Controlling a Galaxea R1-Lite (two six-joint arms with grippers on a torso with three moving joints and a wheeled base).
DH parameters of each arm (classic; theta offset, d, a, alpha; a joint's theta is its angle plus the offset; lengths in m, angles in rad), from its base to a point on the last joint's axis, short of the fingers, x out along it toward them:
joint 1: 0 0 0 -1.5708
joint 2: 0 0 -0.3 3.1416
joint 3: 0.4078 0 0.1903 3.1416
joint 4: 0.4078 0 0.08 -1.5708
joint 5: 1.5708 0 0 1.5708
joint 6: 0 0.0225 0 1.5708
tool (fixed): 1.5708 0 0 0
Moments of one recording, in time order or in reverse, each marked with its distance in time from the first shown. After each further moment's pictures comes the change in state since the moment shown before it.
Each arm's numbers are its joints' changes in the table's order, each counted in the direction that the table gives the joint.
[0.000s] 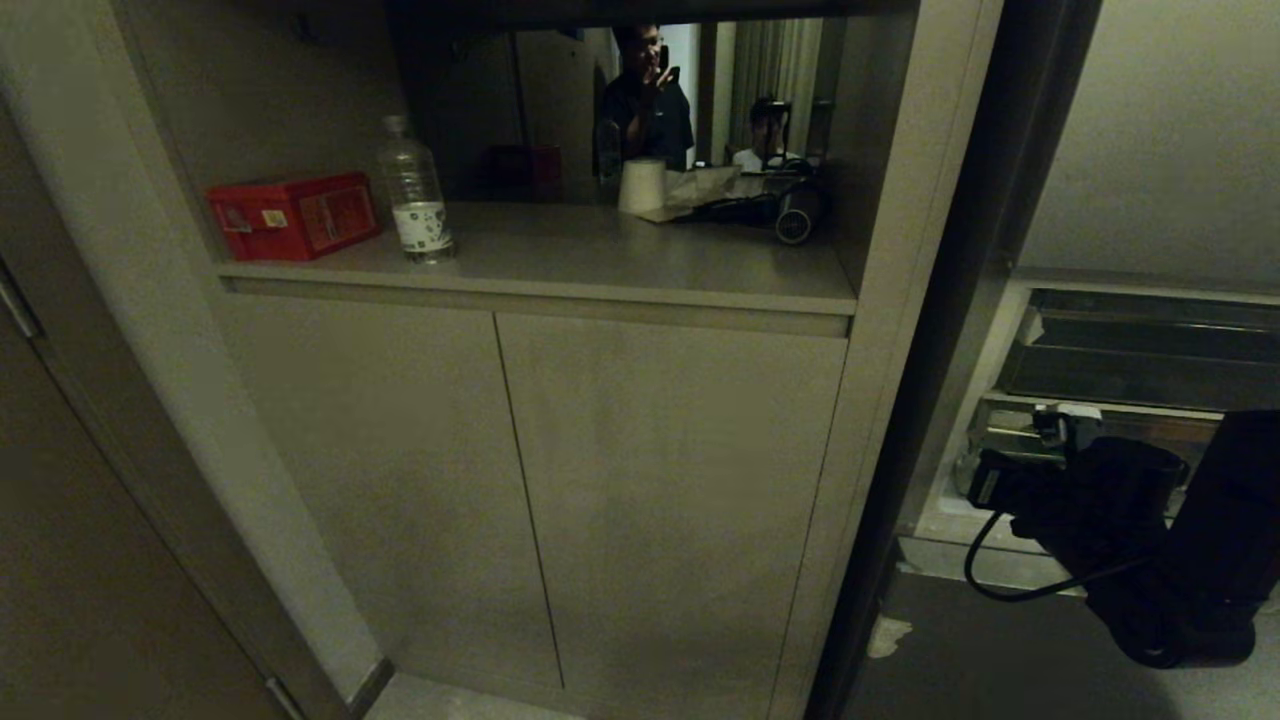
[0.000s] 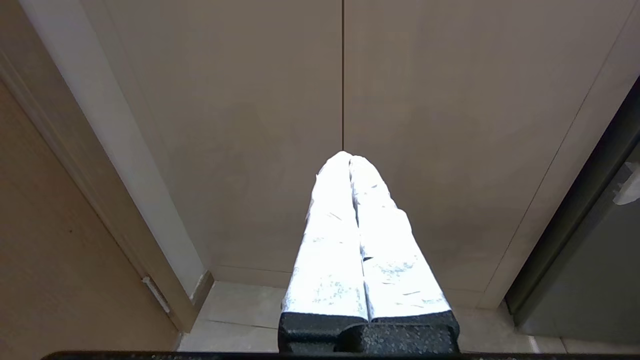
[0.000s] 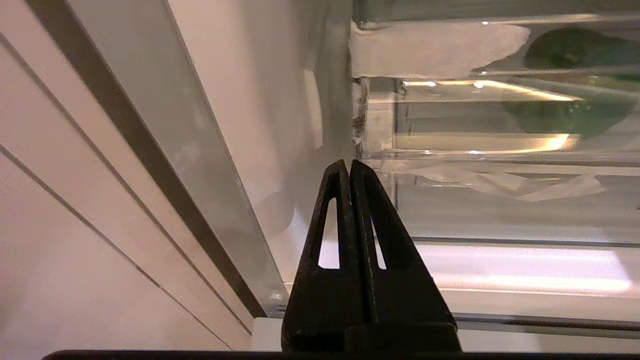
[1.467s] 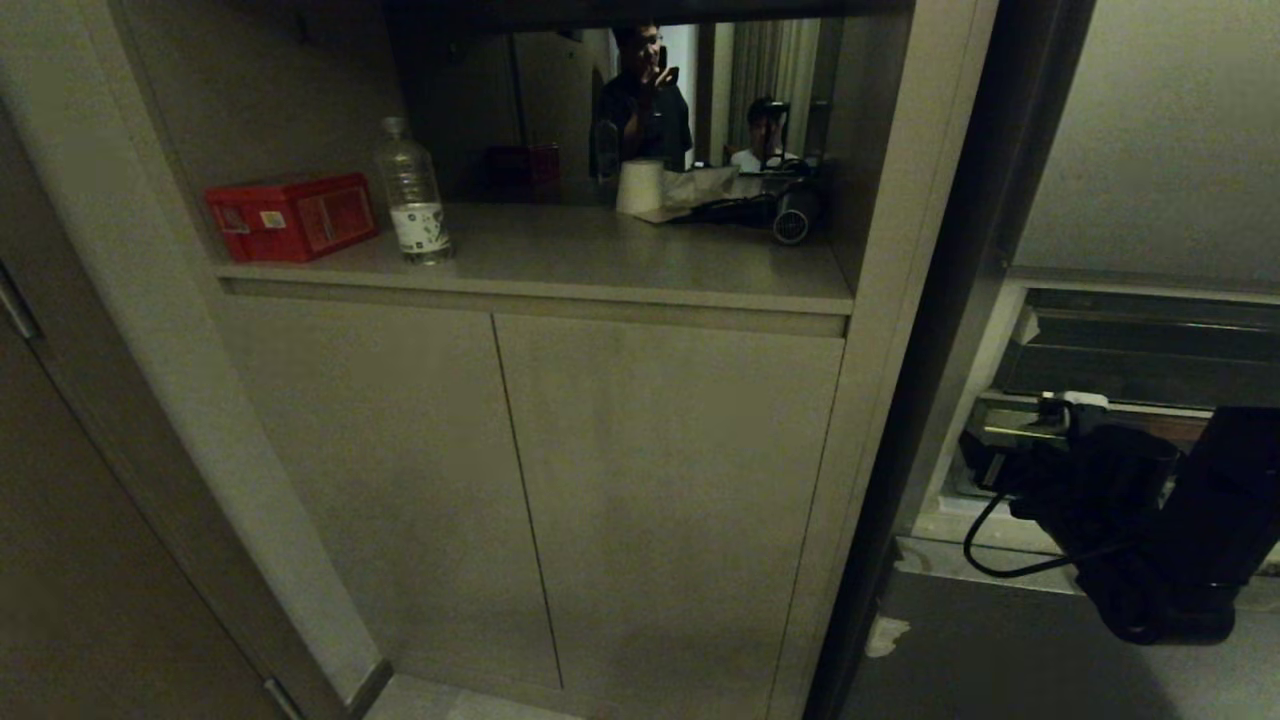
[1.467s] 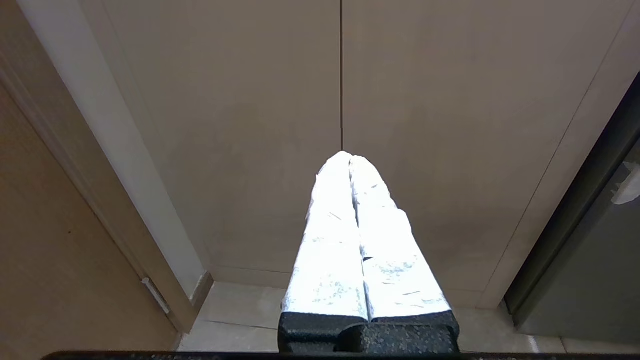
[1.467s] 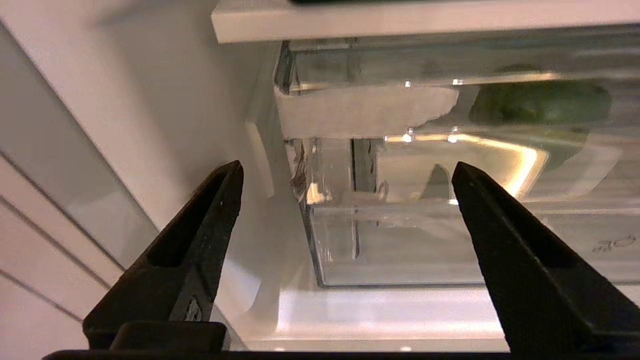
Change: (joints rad) left arm 0.000 0.000 0.000 0.000 0.000 0.000; right arm -0.008 0.051 0.112 0.002 0.005 -0.005
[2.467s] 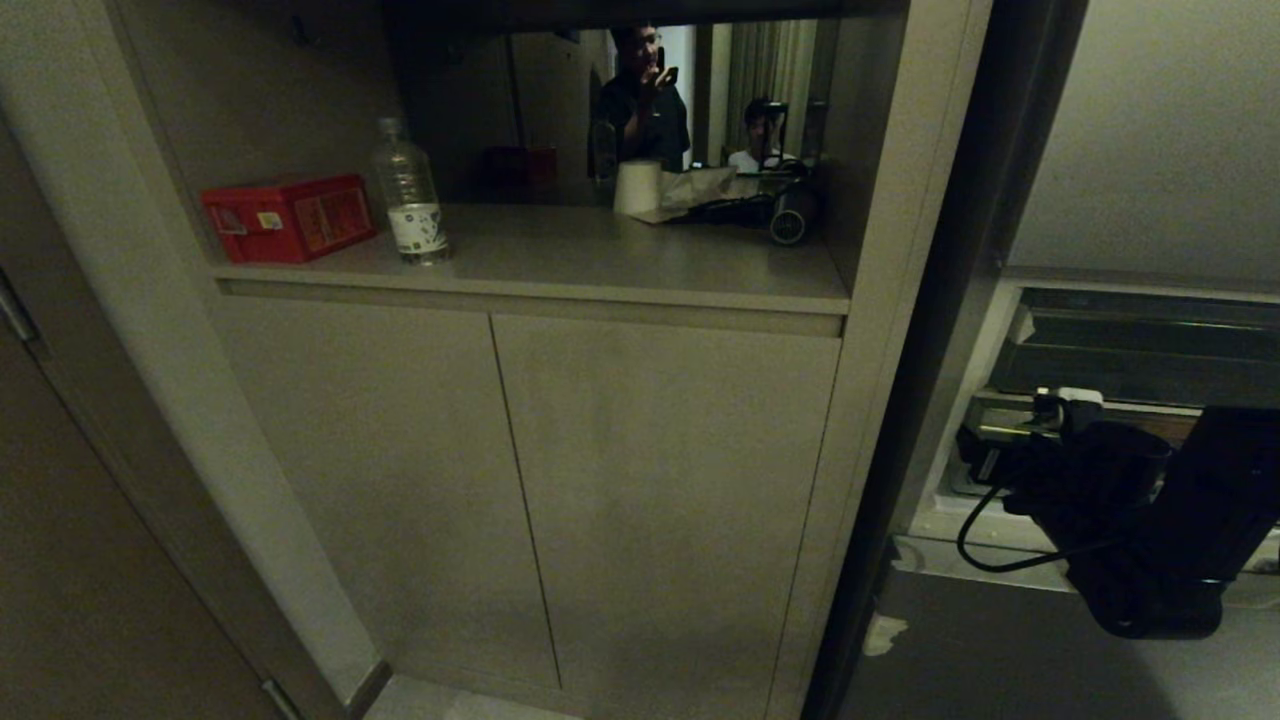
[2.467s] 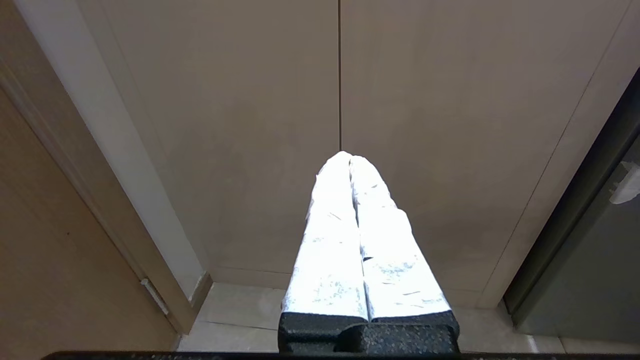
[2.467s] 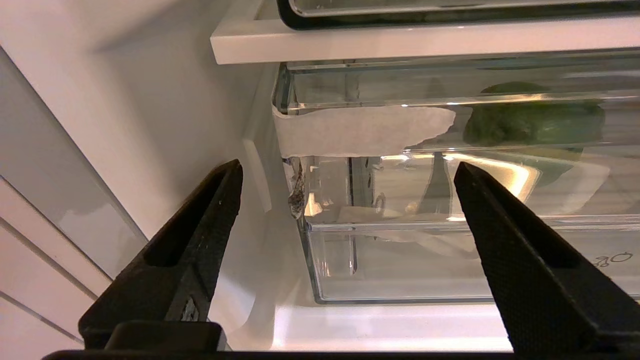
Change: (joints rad) left arm 0.000 0.000 0.000 0.000 0.000 0.000; right arm 0.028 0.022 0.034 -0.006 0.000 -0.004
